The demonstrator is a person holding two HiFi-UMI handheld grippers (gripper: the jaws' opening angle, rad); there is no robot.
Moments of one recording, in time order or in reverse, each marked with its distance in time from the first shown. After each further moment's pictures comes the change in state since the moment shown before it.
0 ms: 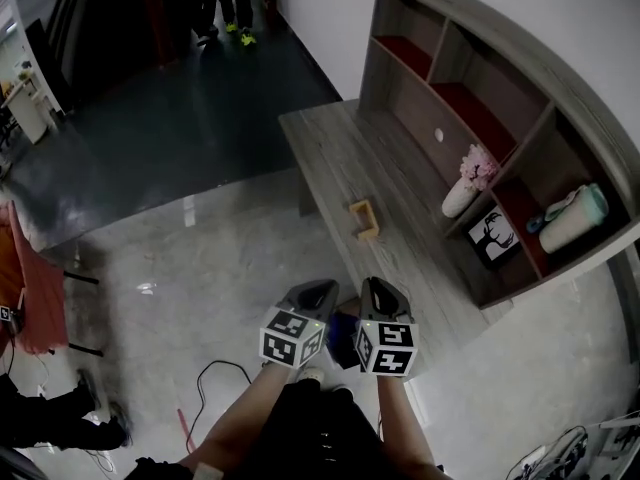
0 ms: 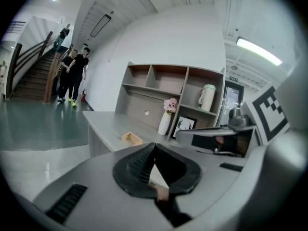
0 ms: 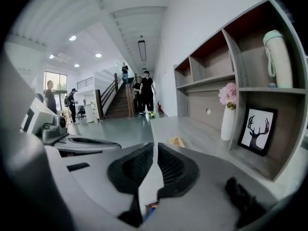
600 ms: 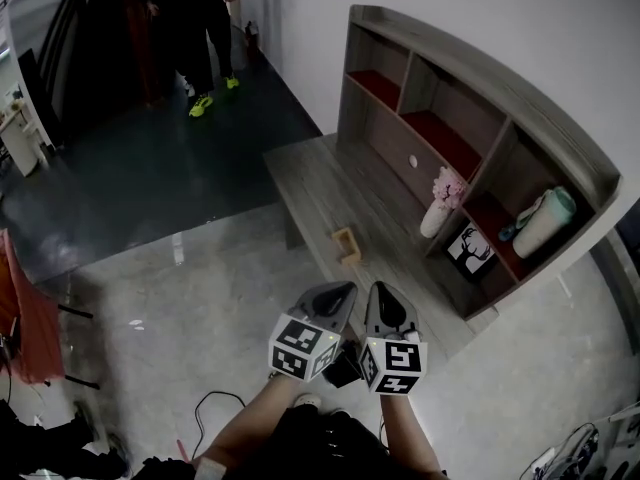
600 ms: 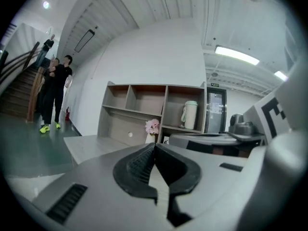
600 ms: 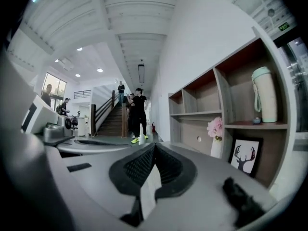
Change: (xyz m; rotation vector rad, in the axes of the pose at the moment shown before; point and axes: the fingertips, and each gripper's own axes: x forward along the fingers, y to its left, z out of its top) left arm -0.003 -0.072 0.093 0.139 -0.172 -0.137; right arm -0.062 -0.016 0.087 -0.032 -0.262 -0.094
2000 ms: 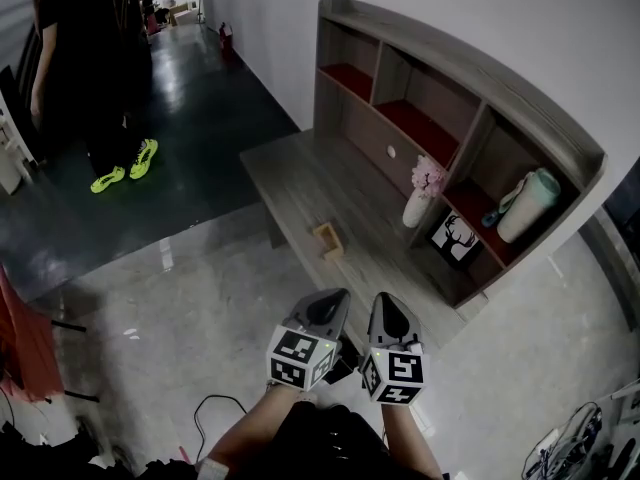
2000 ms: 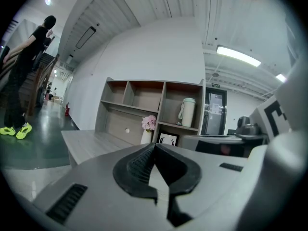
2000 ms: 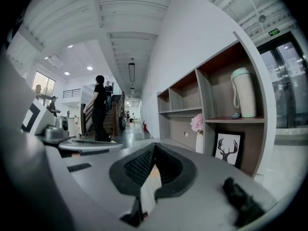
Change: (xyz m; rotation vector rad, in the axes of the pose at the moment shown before) left arm 0.008 -0.023 -0.019 -0.029 0.016 -0.005; right arm -0.036 -0.034 -0.020 0.050 0.023 -0.100
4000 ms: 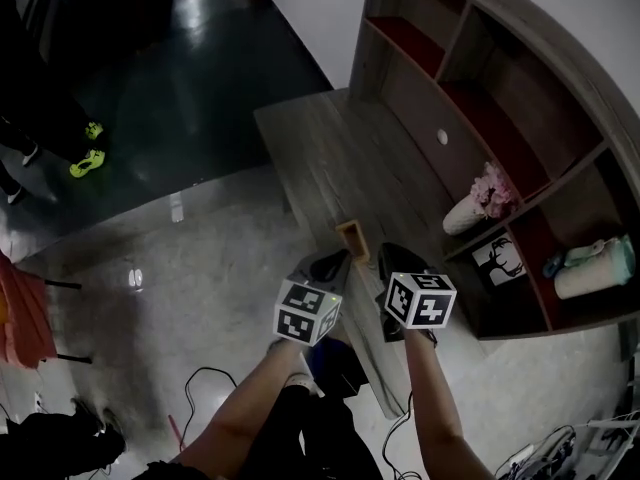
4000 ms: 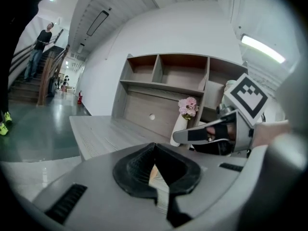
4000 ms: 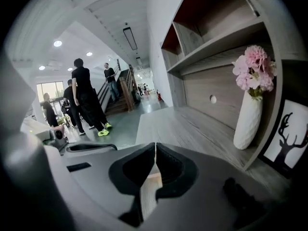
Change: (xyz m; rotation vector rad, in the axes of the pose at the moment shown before) left arm 0.122 0.171 -0.053 -0.089 0.131 0.133; right arm 0.239 -0.016 -0.075 0.091 0.414 0.256
